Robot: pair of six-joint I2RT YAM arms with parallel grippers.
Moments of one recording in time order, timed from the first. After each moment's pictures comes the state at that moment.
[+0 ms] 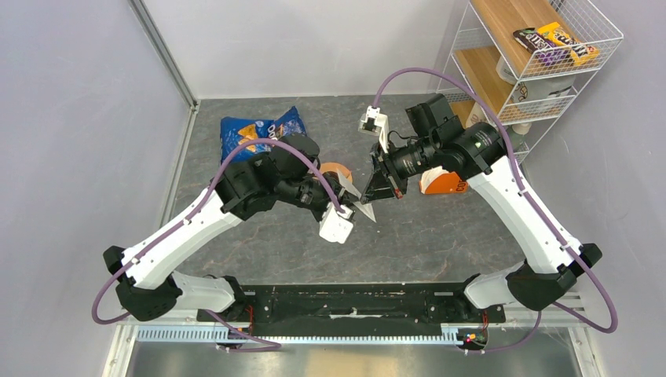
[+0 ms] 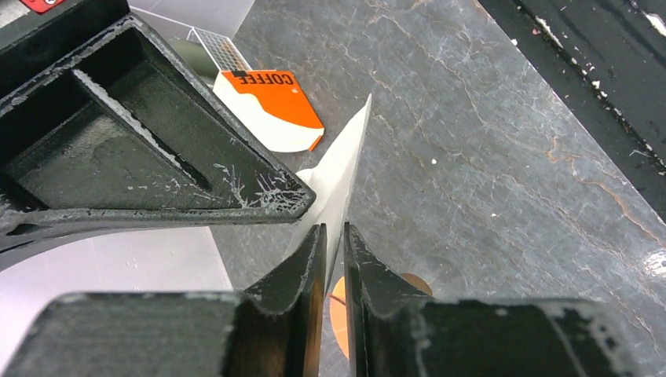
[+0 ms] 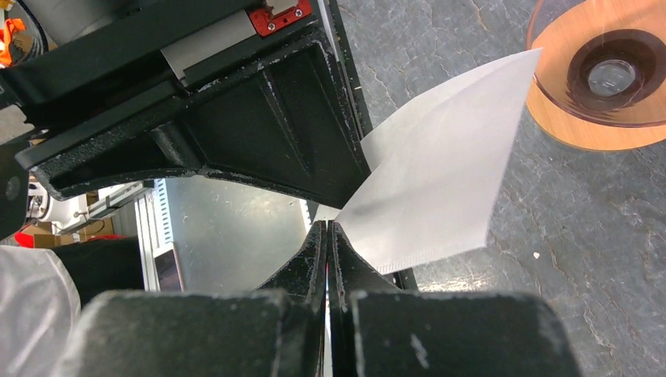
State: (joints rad) left arm -0.95 1.28 1.53 -0.92 0.54 1.28; right arm 0.63 1.41 1.77 -1.17 -0.82 -0.07
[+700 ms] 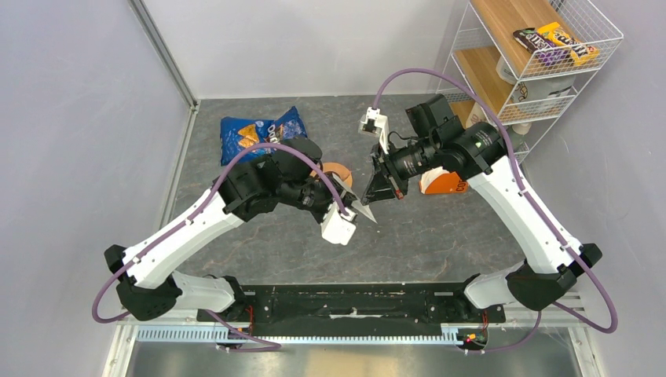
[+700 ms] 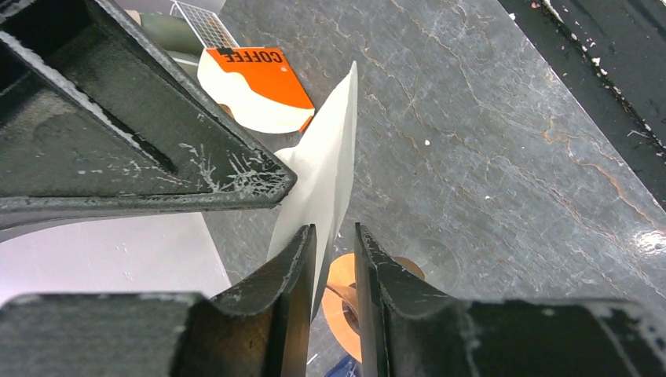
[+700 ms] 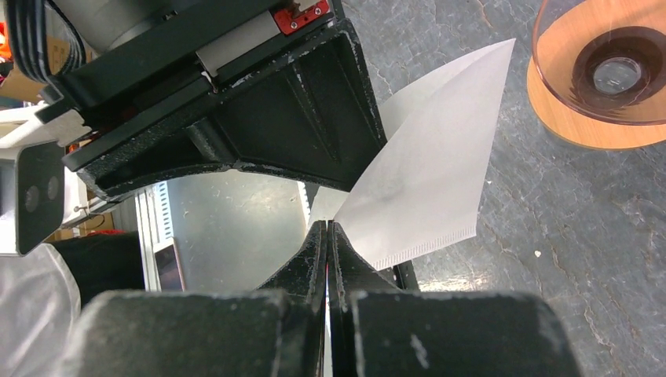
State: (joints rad) left arm -0.96 1.28 1.51 -0.93 0.47 1.28; right arm 0.63 1.41 1.77 -1.18 -0.83 -0.09
